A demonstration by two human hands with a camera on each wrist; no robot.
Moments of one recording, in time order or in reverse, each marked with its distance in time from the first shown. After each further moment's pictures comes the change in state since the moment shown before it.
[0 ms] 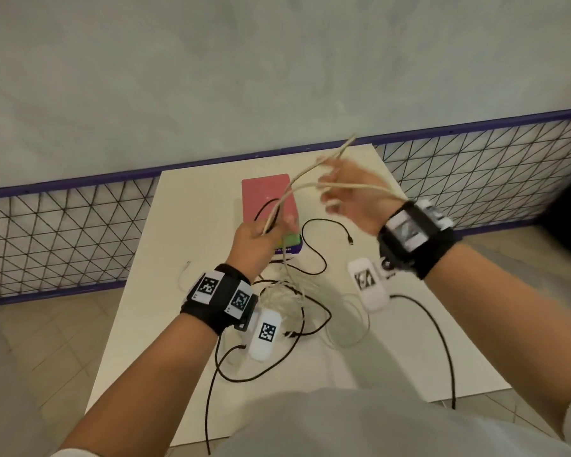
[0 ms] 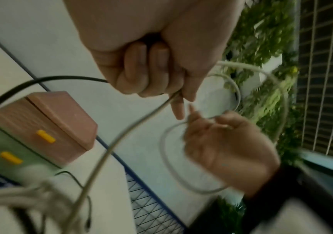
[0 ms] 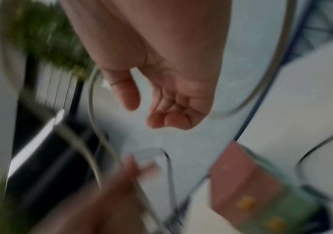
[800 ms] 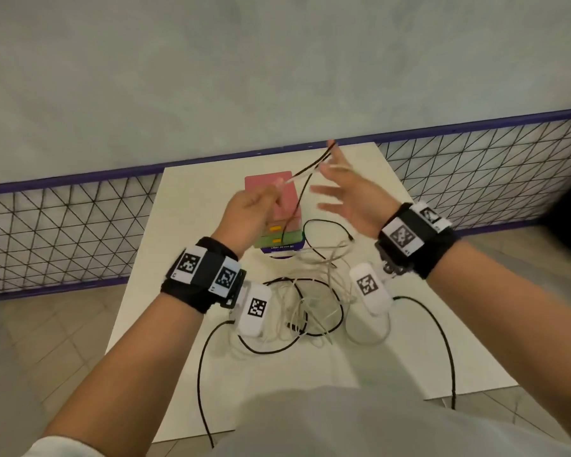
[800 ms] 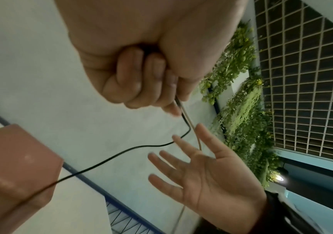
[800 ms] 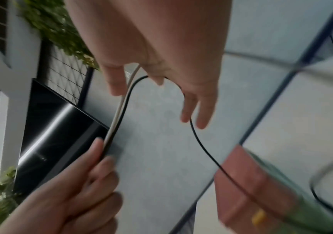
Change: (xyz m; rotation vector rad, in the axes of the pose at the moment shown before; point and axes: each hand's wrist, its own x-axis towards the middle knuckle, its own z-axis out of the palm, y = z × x) left_hand 0.007 0.039 -0.022 0.062 -0.070 0.070; right_hand -0.004 0.008 0.006 -0.123 -0.064 0.032
